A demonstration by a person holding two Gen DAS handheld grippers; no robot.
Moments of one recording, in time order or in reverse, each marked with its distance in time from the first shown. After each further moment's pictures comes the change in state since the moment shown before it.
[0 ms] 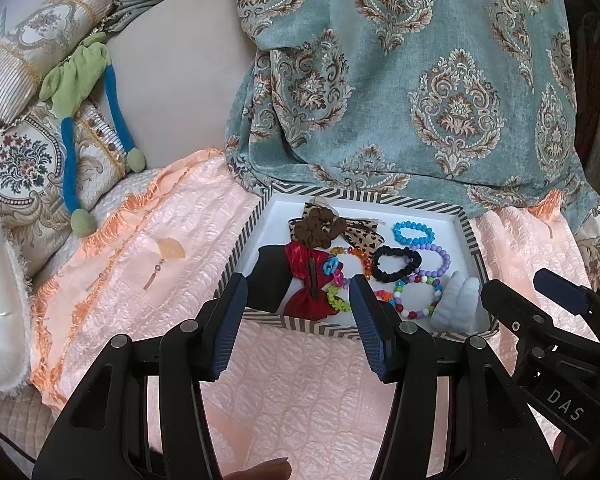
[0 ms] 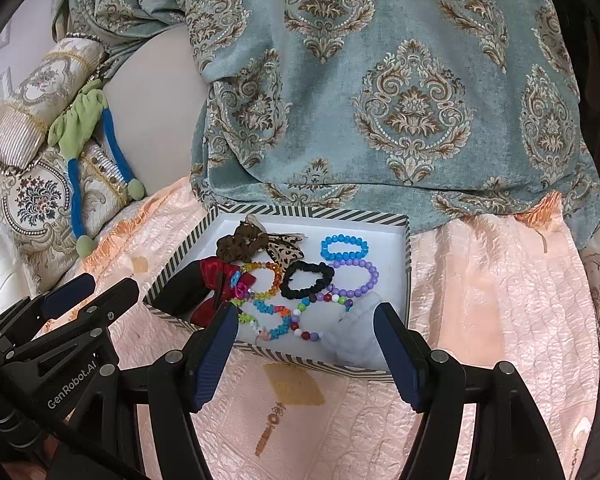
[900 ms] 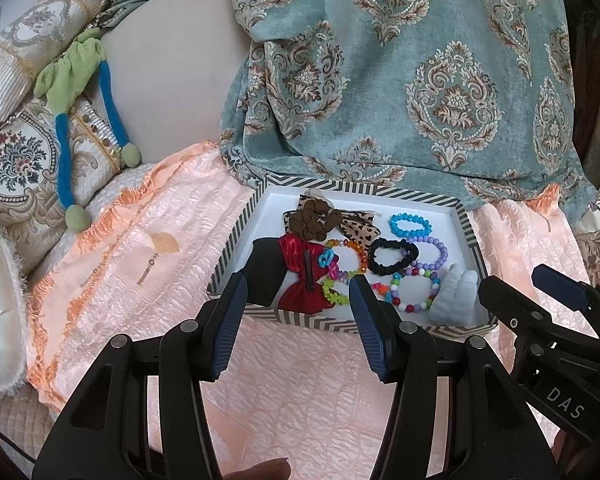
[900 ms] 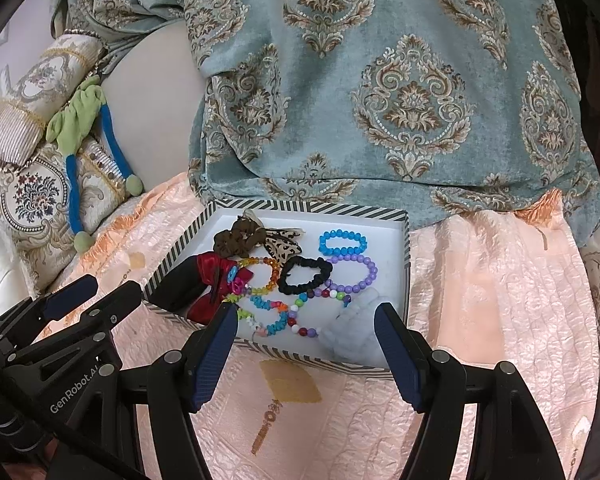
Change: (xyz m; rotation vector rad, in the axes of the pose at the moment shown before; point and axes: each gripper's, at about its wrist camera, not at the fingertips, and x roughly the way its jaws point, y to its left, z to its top) left arm 0.007 -0.004 -0.004 0.005 0.022 -0.012; right arm 0.003 -0.003 -0.001 -0.002 0.013 -0.002
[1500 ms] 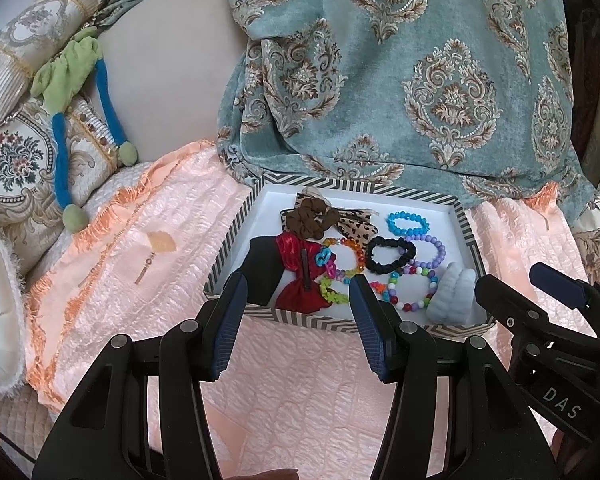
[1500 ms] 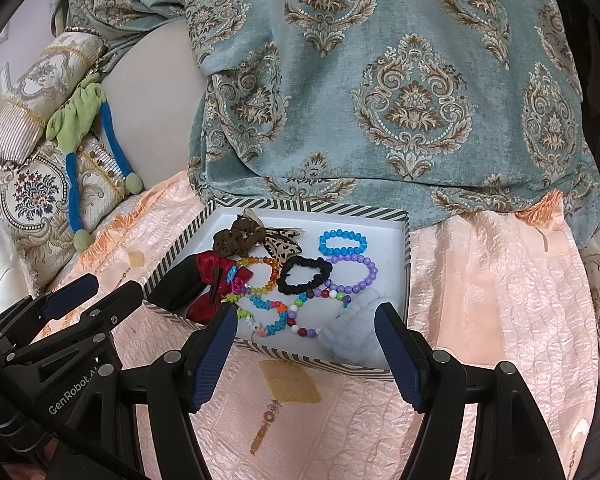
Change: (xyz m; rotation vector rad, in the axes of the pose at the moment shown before) left arm 0.001 -0.003 0.001 0.002 0.009 -0.005; right arm 0.001 0.000 0.000 -0.002 0.002 0.001
